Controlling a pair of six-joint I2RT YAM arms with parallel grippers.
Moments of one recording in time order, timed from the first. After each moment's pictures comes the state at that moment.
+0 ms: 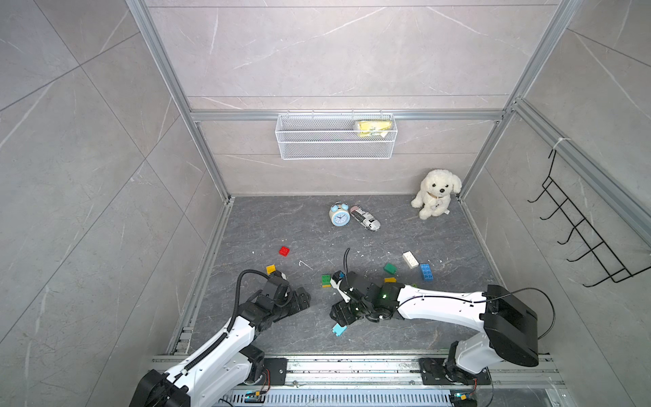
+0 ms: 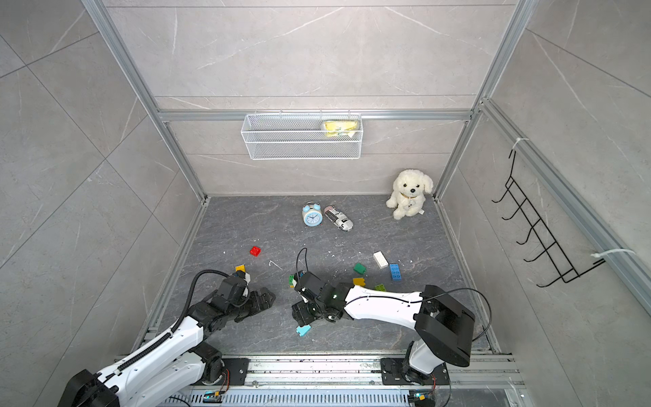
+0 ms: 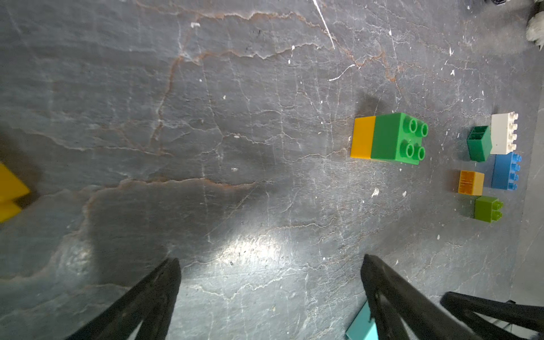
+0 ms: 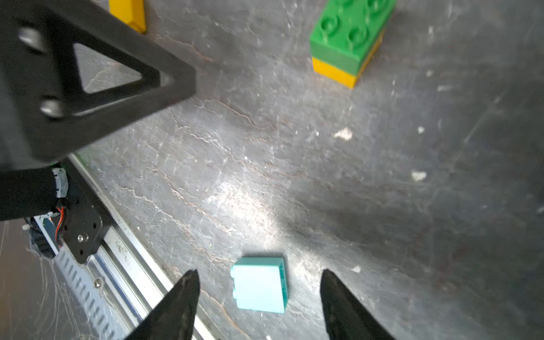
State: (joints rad) left arm -0.50 0.86 0.35 -0.42 0.11 -0.81; right arm 1.09 1.55 0.96 -0.40 -0.09 0.48
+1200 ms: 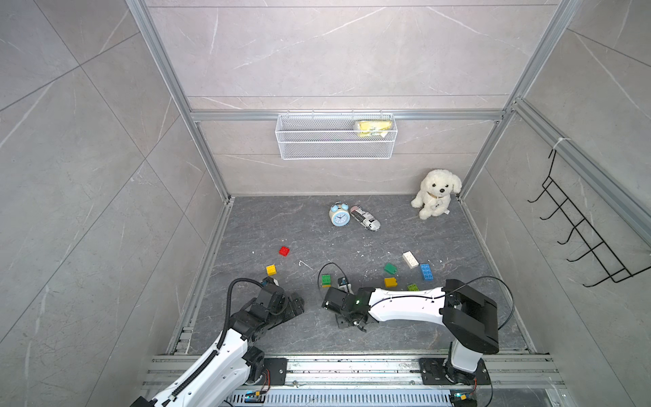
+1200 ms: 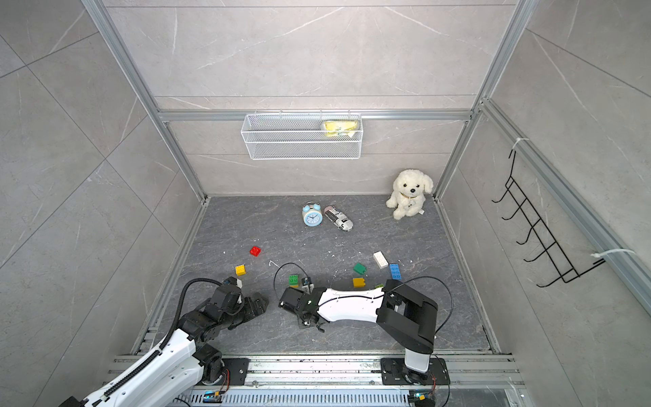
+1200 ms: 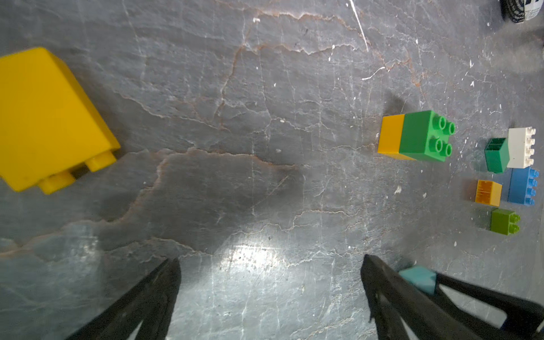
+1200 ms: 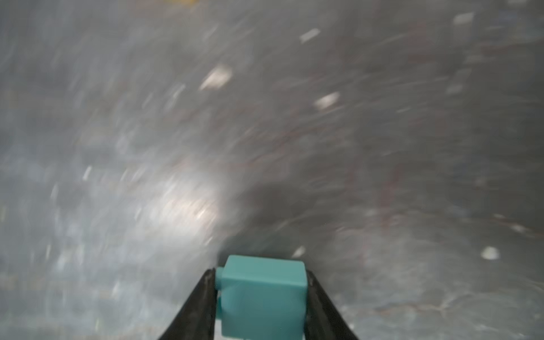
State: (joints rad) left arm -0.50 0.69 0.30 -0.55 0.06 -0.85; right arm 1.15 1.80 1.08 -0.63 0.24 0.93
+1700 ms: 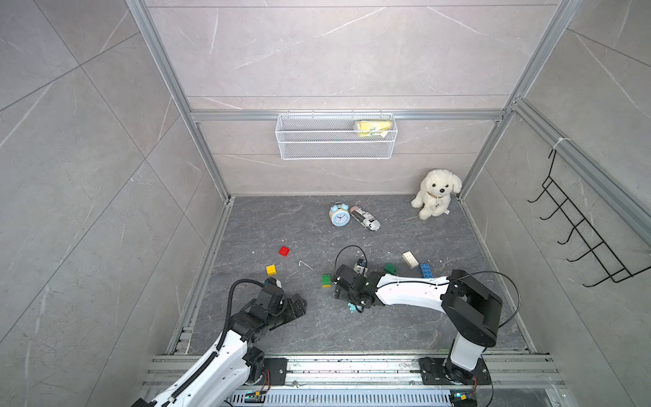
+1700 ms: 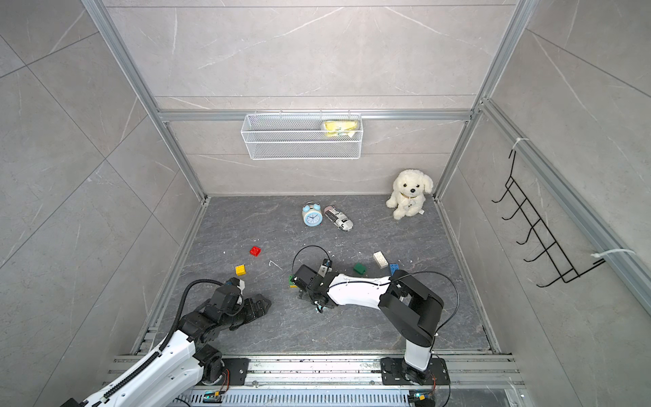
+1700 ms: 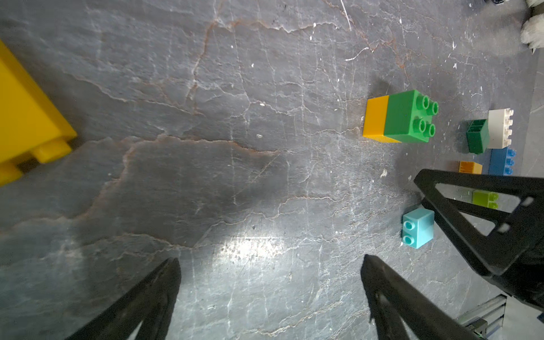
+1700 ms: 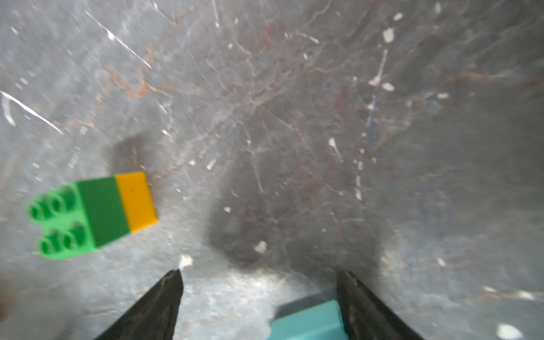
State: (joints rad) left arm -0.50 0.68 0.29 -0.54 0.12 -0.84; right arm 0.99 1.80 1.07 -0.43 0.23 1.19
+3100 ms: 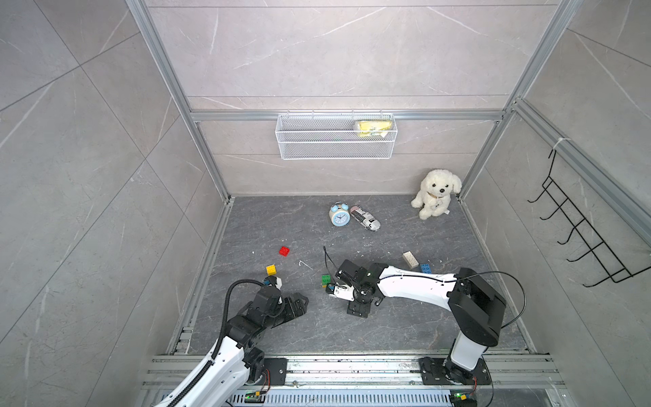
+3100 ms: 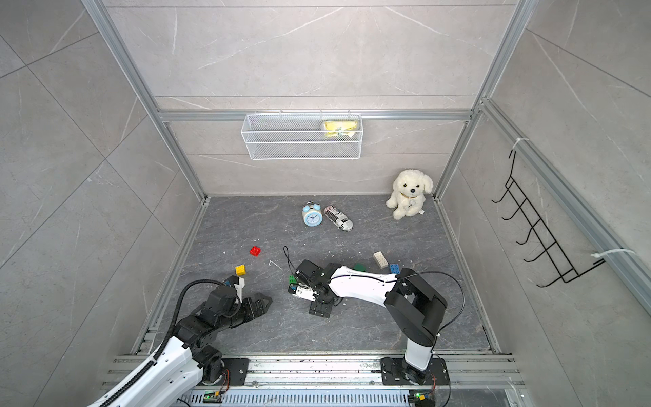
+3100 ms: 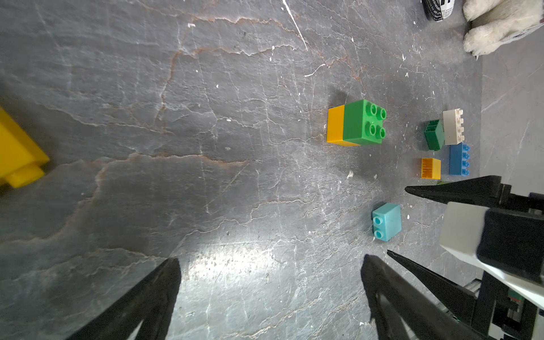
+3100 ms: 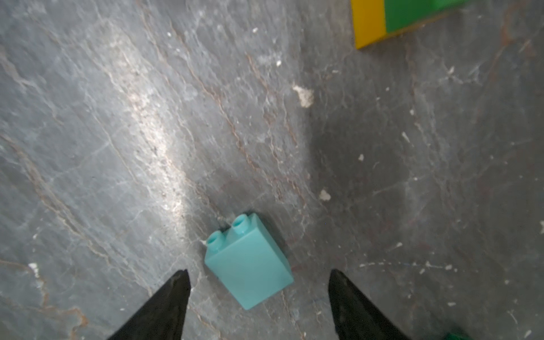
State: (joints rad) left arm -0.50 0.60 0.28 -0.51 0.14 -0.81; right arm 0.96 1.79 1.15 -0.73 0.04 -0.45
